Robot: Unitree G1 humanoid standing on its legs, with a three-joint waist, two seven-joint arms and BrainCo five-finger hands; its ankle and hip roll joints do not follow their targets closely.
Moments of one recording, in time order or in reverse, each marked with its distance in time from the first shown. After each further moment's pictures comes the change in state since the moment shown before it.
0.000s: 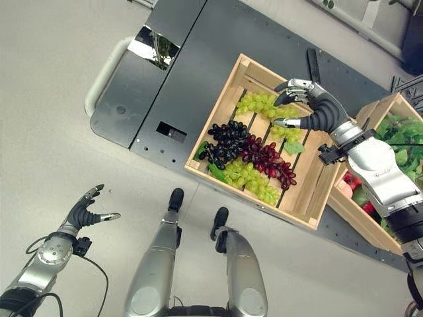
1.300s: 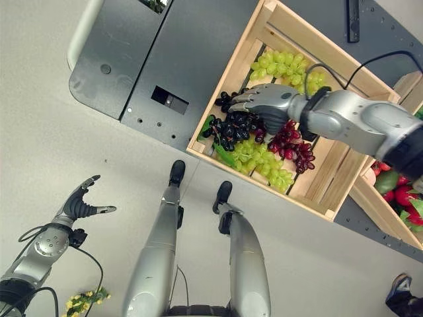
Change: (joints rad) left arm -0.047 0.076 -0.021 -0.017 0.081 0.020 0.063; right arm -0.874 -0.034 0.931 0.056 -0.798 0.056 -0.042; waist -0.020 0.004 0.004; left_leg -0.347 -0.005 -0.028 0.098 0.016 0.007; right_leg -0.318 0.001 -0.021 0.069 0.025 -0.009
